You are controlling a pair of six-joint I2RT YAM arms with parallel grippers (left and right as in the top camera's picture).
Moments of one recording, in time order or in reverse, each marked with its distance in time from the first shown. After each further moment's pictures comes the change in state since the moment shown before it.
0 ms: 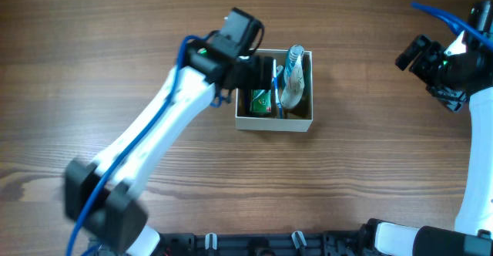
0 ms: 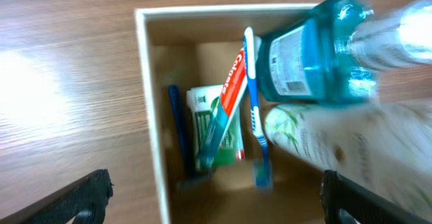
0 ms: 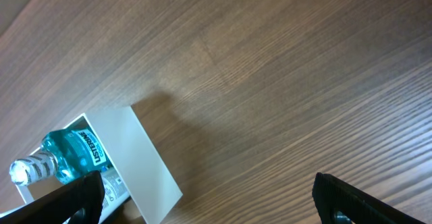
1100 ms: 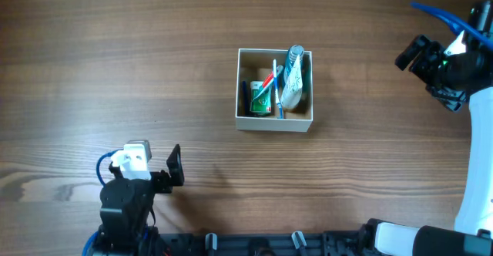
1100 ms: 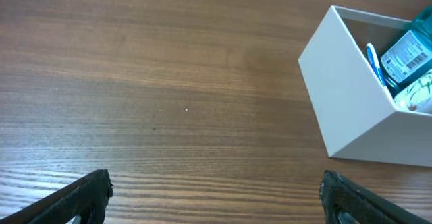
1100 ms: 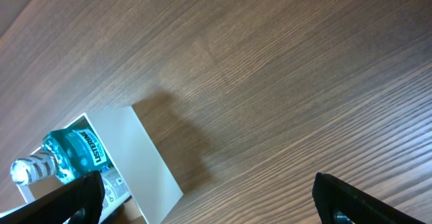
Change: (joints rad) left arm 0.471 -1.664 -1.360 0.331 0.025 0.244; right arm 0.000 0.001 0.000 0.000 -0.003 0.000
